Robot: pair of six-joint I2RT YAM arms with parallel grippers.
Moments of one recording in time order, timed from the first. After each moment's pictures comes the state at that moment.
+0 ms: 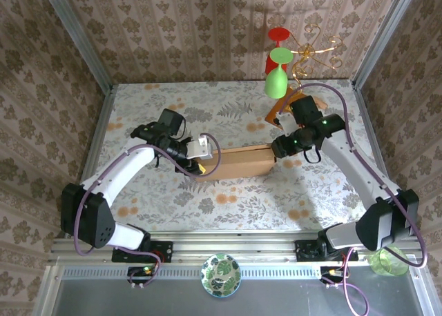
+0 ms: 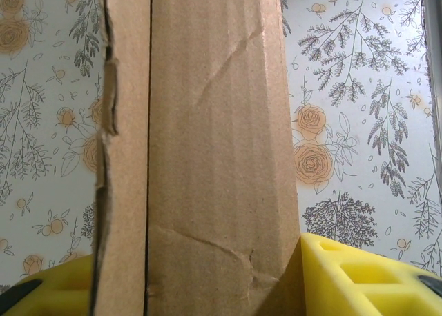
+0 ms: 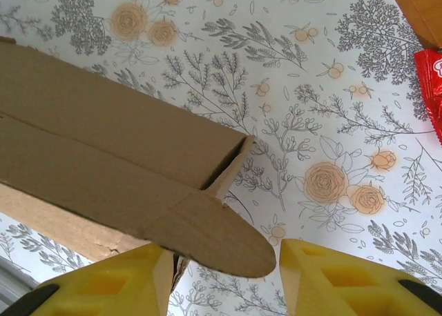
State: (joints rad) left arm -0.48 1.41 1.15 -0.91 0.57 1.01; right arm 0.30 1.39 1.30 -1.03 -0.17 -0.08
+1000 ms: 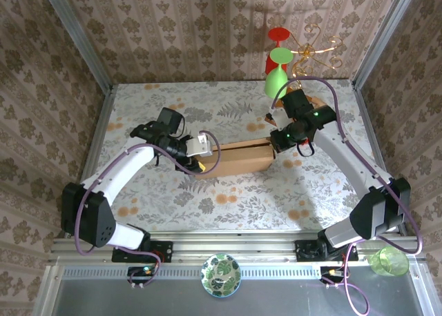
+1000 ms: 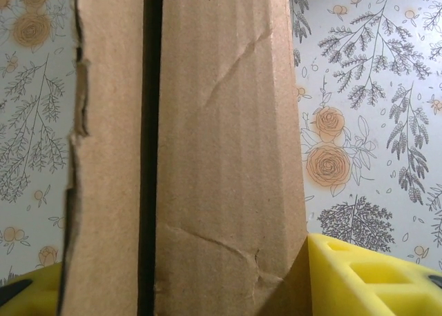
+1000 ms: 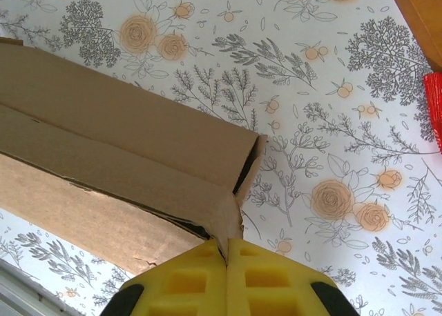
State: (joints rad) left arm -0.47 1.42 1.15 -0.87 0.55 0.98; right arm 0.35 1.49 1.41 -1.06 -0.15 -0.04
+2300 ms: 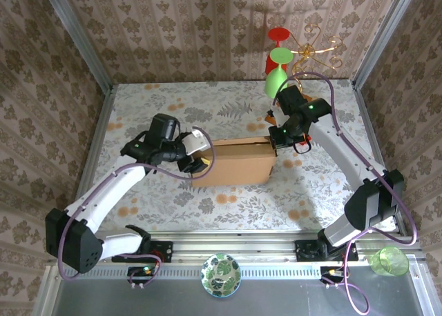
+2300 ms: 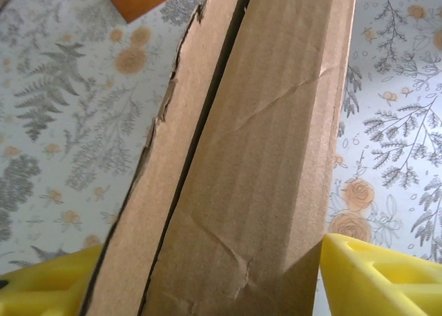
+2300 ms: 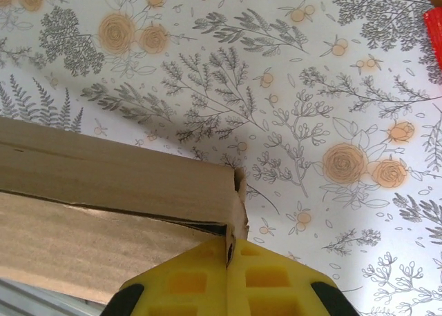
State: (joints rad) left arm -0.54 1.23 1.02 -0.62 0.45 0.62; right arm 0.37 1.56 1.51 -1.17 -0.12 0.15
